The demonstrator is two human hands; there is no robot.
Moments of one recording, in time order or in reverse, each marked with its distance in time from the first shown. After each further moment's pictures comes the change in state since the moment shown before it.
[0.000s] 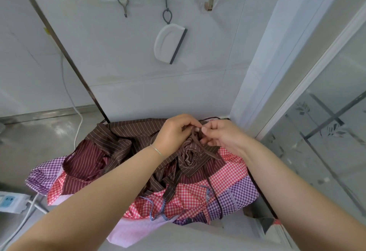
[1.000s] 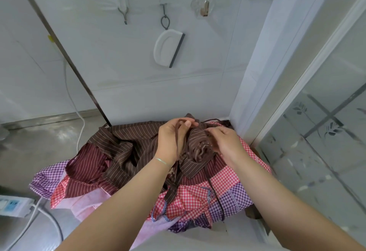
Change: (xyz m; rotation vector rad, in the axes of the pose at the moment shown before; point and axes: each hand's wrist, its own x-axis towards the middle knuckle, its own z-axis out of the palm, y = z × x) left_hand -0.014 0.040 0.011 -0.506 0.322 -0.419; right_hand -0.003 0.027 0.015 0.164 0.387 -0.042
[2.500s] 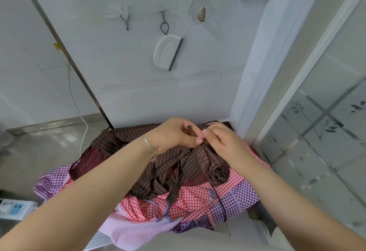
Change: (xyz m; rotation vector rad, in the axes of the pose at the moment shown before) left_hand 0.017 0.041 -0.024 0.151 -0.664 -0.324; right_hand -0.031 -0.009 -0.013 -0.701 -0.151 -0.657
